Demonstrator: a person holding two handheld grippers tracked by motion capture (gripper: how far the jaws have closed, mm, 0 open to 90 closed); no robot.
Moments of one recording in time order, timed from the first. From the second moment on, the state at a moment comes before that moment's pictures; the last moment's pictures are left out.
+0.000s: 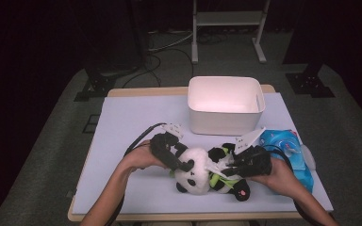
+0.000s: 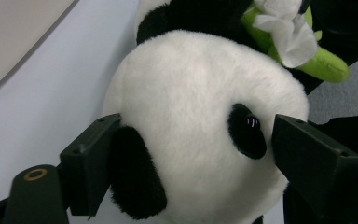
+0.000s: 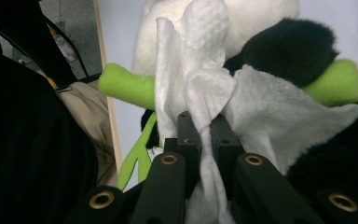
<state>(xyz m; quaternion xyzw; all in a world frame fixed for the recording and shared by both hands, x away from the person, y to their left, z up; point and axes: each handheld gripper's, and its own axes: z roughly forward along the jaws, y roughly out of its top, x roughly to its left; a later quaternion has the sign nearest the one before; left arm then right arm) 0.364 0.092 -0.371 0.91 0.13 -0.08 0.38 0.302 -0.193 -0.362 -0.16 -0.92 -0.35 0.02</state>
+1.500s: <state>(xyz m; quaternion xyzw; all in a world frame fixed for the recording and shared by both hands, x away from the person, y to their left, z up) 0.356 0.095 -0.360 0.92 0.06 -0.01 0.39 0.326 -0.208 -0.318 -0.18 -0.91 -0.36 -0.03</state>
